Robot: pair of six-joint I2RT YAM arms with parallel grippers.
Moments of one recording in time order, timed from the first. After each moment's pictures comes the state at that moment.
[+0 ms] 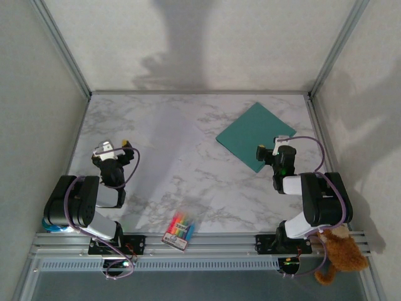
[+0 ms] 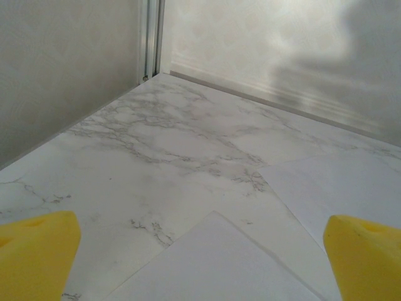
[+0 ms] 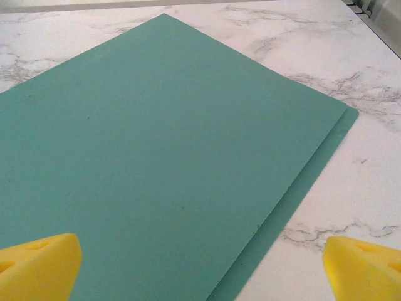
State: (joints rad) left arm 0.02 1.52 0.18 1.22 -0.32 -0.21; right arm 0.07 1.52 0.38 0.70 0.08 0.05
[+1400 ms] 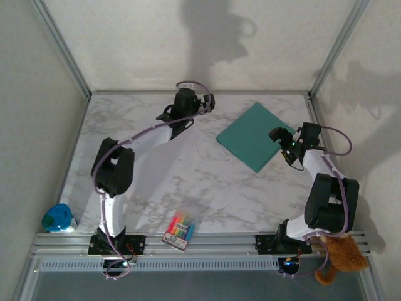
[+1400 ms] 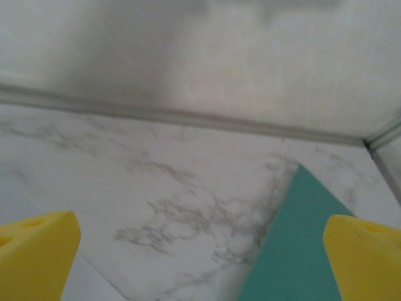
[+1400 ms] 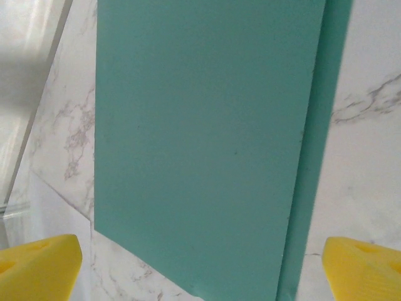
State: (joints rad) left arm -0.54 2.03 1.61 0.03 -0.17 -0.51; right arm -0.18 1.48 0.86 -0.26 -0.45 0.70
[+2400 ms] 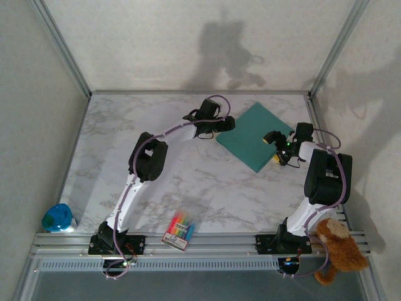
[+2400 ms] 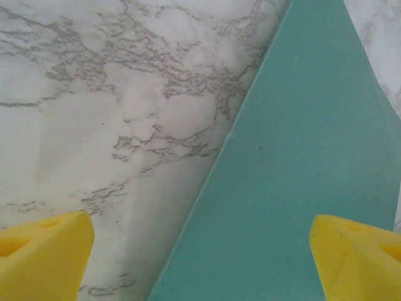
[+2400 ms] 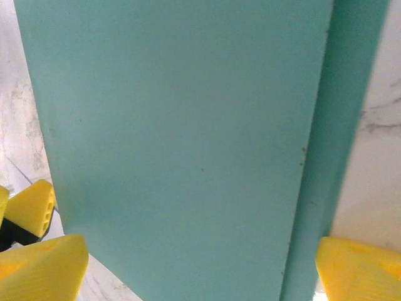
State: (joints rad) left arm -0.58 2.50 2.06 -0.29 0.24 -0.66; right arm -0.18 1.75 0.94 -0.23 -0.55 0.69
